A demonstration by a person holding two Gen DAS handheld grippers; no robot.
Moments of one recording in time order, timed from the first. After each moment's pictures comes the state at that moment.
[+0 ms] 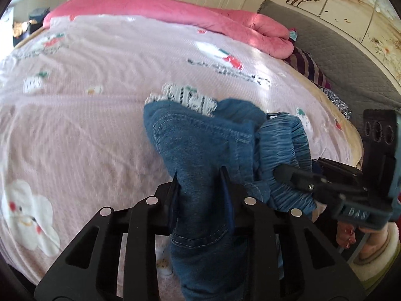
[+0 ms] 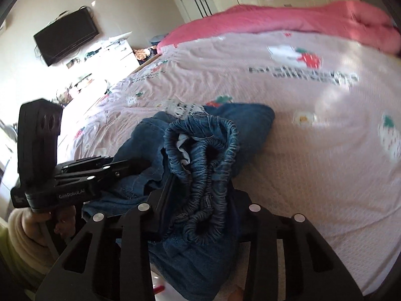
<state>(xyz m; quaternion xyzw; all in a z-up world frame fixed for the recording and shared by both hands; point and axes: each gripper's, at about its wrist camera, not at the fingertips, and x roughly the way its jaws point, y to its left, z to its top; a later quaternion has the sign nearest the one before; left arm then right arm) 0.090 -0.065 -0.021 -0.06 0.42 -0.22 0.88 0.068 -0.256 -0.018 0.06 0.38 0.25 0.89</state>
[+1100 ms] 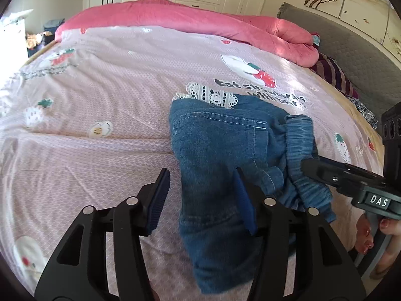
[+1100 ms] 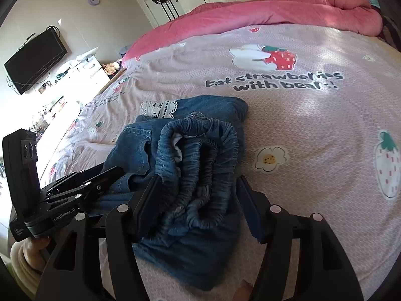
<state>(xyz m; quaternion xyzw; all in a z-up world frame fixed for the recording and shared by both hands) 0.154 -0.073 -0.024 -0.03 0.41 -0.15 0.90 0.145 -0.292 -0.027 0.12 0.40 0.17 0.89</state>
